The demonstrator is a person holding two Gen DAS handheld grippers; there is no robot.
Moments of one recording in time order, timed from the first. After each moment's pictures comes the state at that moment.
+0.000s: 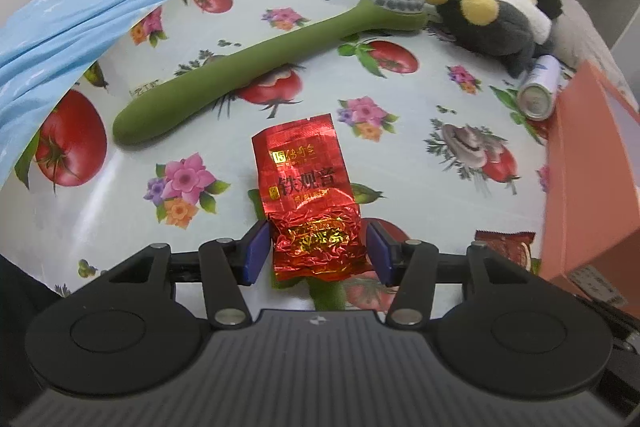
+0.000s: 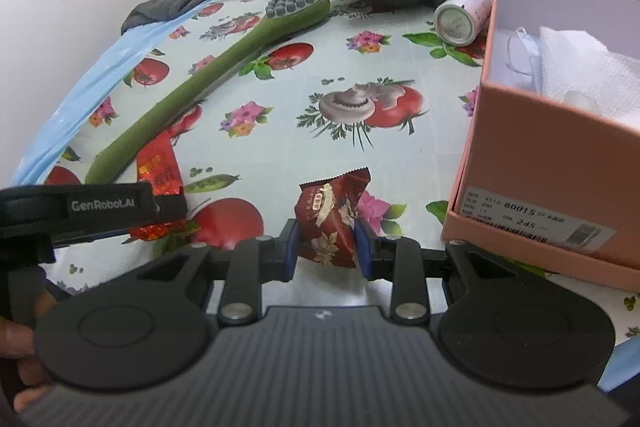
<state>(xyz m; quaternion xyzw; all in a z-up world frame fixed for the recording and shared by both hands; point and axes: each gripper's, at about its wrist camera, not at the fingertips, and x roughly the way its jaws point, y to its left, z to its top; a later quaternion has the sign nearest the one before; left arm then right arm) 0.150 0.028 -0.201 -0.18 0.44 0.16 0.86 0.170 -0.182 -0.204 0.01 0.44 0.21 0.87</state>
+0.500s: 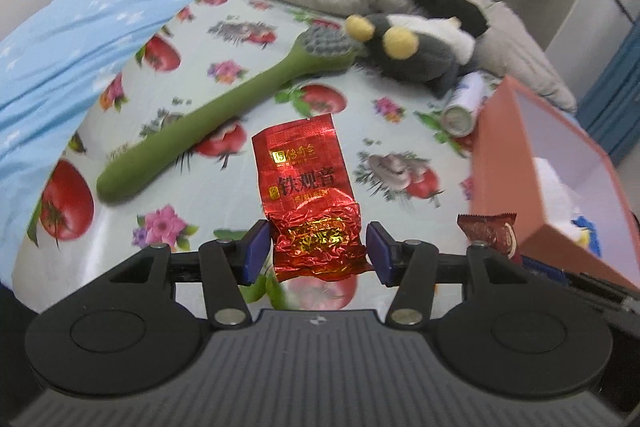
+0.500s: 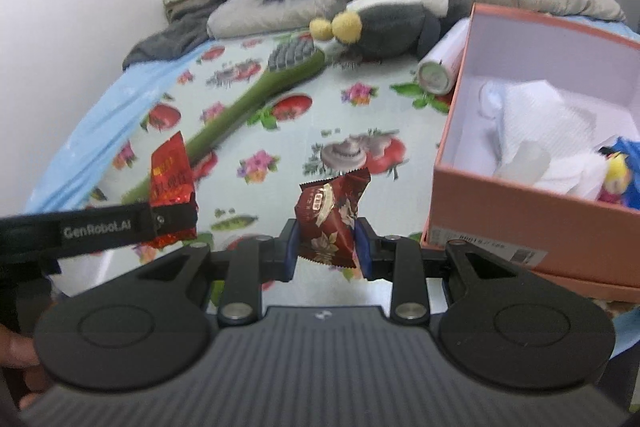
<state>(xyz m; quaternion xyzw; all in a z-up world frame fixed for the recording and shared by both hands) 0.128 0.023 -0.139 -0.17 0.40 0.07 0.90 0.150 -0.194 -0.139 0.03 0.40 0.19 0.90</state>
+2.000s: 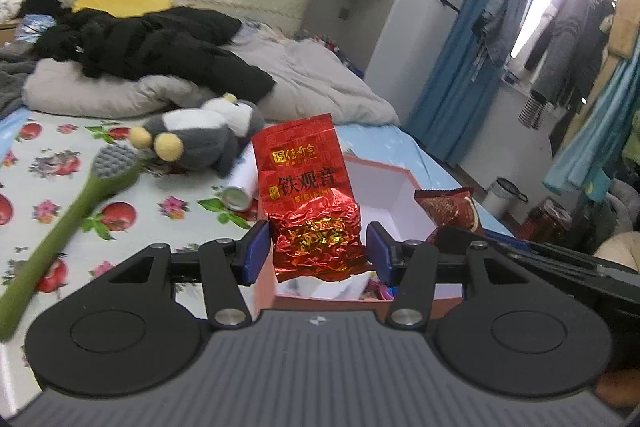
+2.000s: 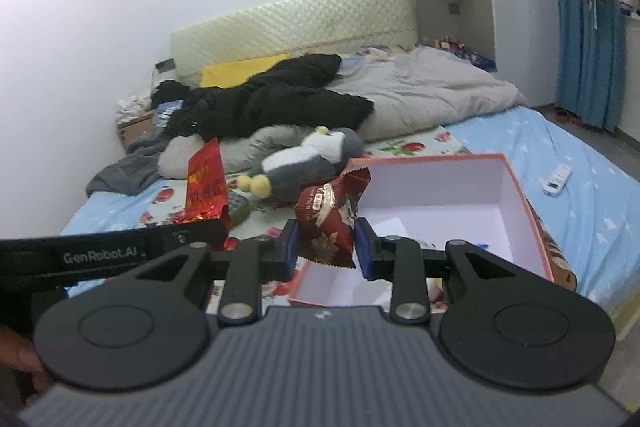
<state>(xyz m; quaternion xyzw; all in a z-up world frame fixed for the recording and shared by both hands) 0.127 -0.110 -0.003 -0.11 0.30 -0.17 0.93 0.101 -0.305 -0.018 0.07 0.26 0.08 0.96</state>
